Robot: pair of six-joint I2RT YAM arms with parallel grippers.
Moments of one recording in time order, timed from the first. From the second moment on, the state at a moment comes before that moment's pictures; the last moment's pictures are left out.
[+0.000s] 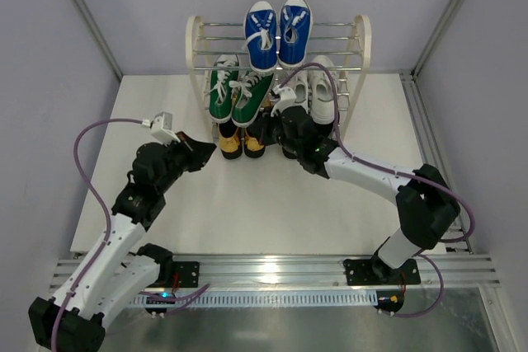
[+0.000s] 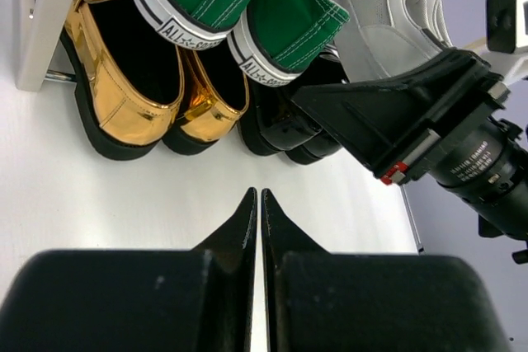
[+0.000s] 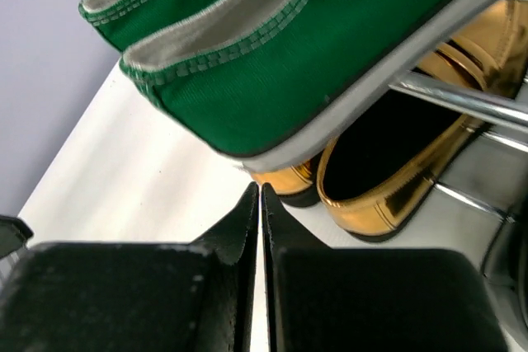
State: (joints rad) left arm -0.36 0.77 0.66 -0.10 0.11 -0.71; right arm 0.76 1.61 1.12 0.25 0.04 0.47
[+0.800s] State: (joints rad) left arm -0.36 0.58 0.91 -0.49 0.19 -0.58; right arm 0.88 0.68 1.14 -0.53 0.22 0.27
